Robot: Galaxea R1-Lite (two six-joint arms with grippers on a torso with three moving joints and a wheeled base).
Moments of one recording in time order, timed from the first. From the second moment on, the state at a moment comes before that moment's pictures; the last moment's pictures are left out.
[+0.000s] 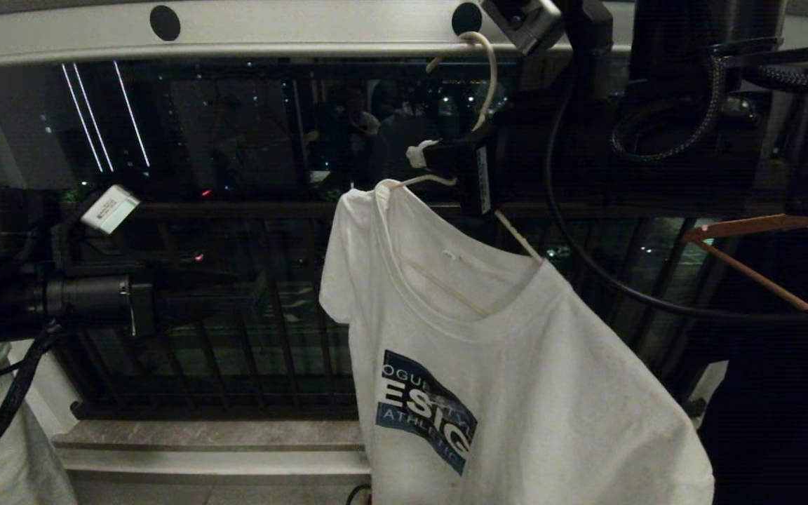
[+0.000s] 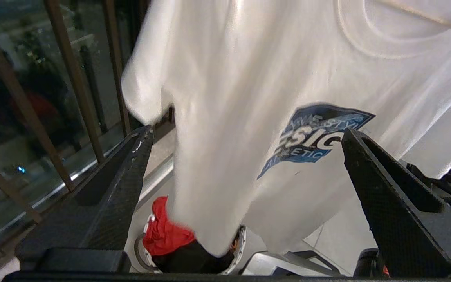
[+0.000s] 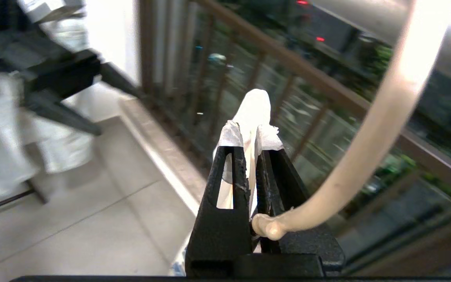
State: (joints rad) left arm 0.12 1.62 -0.92 -0.30 -1.13 0.18; right arm 0.72 1.74 -1.61 0.03 0.09 -0.18
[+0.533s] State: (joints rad) left arm 0.12 1.51 -0.89 -0.21 -1.13 0.17; right arm 0.72 1.64 -1.54 0.04 0.31 -0.17
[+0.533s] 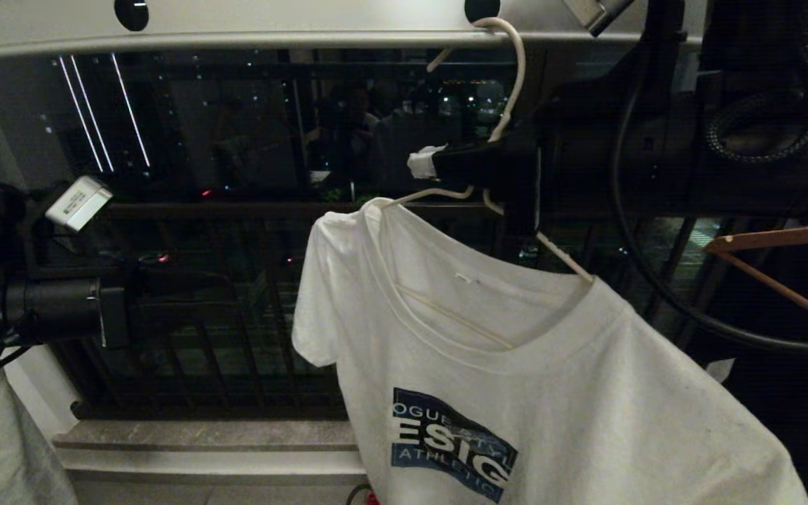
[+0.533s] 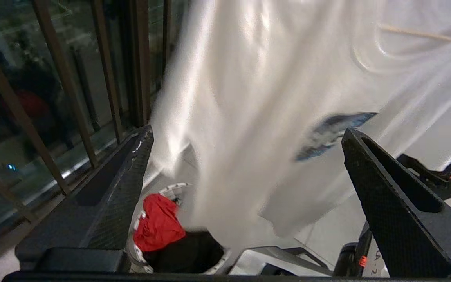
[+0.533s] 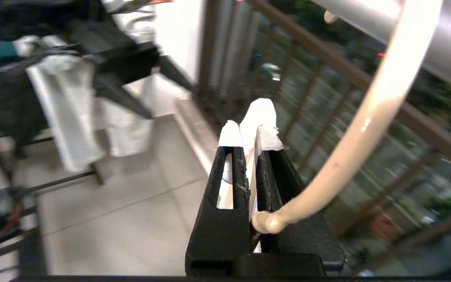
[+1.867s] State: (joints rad) left arm -0.07 1.92 -1.04 -0.42 -1.22 0.29; right arm 0.74 1.61 -1.51 0.03 0.36 -0.16
